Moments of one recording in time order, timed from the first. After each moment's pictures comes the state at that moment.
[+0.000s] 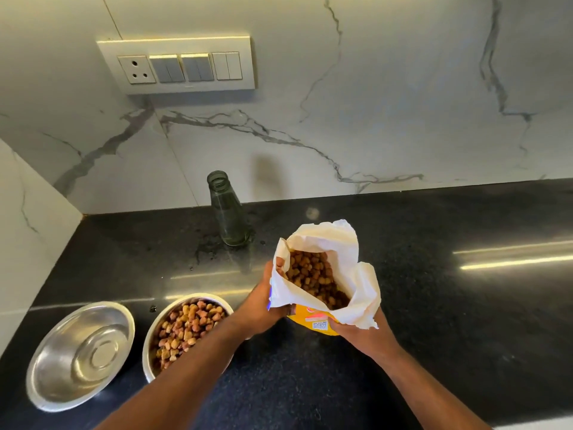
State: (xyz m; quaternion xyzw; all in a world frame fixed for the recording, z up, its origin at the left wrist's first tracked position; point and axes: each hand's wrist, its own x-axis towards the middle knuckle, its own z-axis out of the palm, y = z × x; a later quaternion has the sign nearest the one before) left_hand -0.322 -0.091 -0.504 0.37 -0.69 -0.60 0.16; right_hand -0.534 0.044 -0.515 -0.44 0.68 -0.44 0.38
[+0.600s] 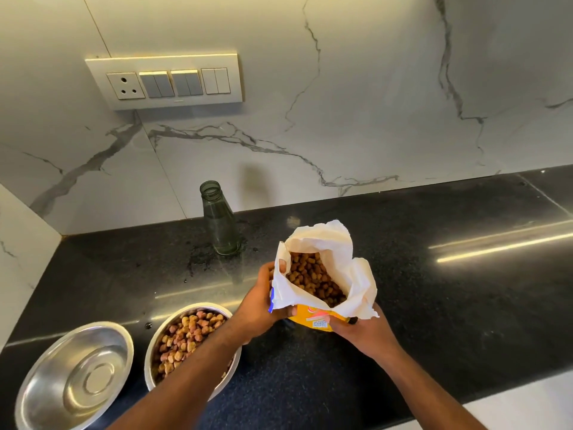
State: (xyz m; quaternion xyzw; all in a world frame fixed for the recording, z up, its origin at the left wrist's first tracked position) left_hand -0.312 -0.093 -0.493 0.34 -0.70 -0.60 0.17; right_hand -0.518 0.060 -0.516 -0.35 0.75 -0.42 0.37
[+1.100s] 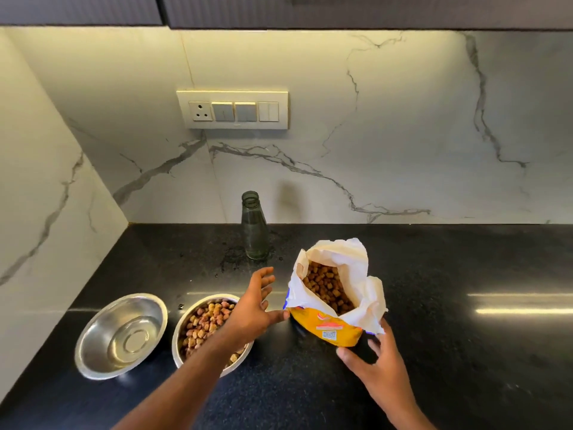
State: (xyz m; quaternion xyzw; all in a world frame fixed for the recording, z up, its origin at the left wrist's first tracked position) left_hand -0.274 -0.063 -0.463 0.47 -0.62 -0.58 0.23; right_hand -0.504 0.107 -0.505 -0.36 0.71 -0.48 0.37
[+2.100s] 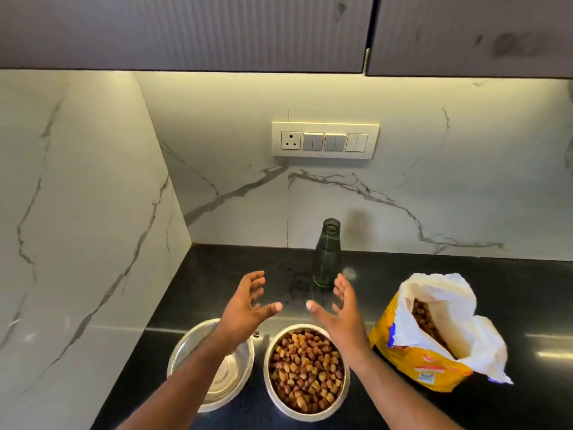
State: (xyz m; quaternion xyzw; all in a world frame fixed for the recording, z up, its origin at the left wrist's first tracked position) left_hand -0.080 -0.149 -0.441 0.49 -0.60 -0.54 0.33; right_hand -0.302 -0.089 -0.473 -0.44 0.64 -0.51 0.36
